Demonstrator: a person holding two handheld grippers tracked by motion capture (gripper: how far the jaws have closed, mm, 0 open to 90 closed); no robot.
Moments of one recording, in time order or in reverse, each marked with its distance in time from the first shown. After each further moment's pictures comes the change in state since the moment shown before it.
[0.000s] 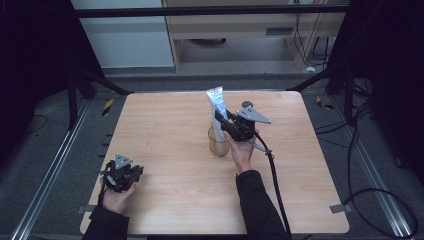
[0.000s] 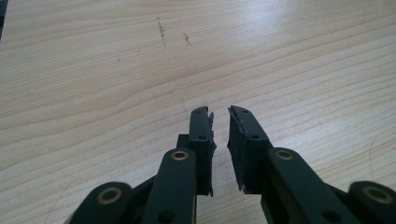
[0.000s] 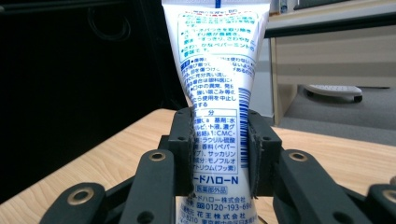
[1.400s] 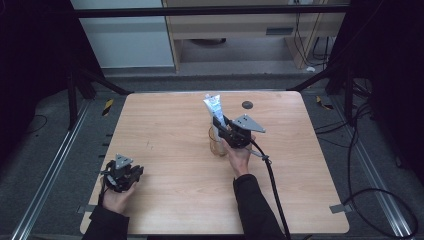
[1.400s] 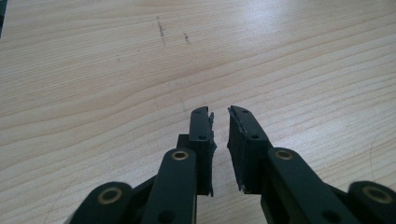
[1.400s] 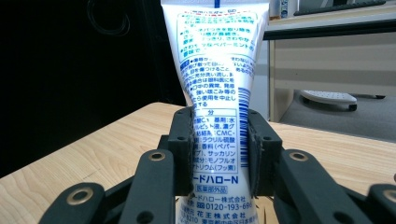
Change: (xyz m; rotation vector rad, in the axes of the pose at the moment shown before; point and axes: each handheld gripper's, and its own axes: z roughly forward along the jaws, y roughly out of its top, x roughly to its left) left arm -0.001 0.000 0.000 0.003 0.001 0.002; right arm 0.002 -0.030 0.007 -0.023 -0.006 -0.047
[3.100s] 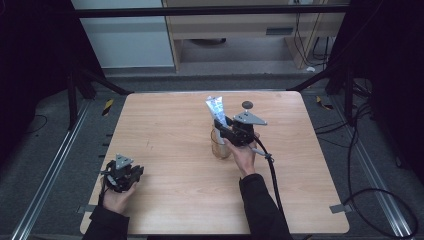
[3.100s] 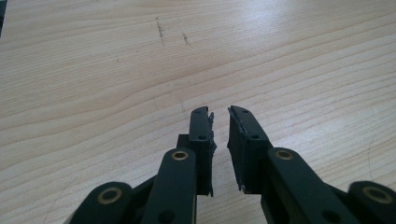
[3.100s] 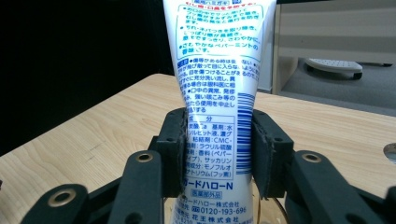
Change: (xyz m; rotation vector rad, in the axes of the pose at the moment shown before) left arm -0.001 0.000 0.000 0.001 0.000 0.004; right arm -0.004 0.017 -0.007 0.157 0.005 0.001
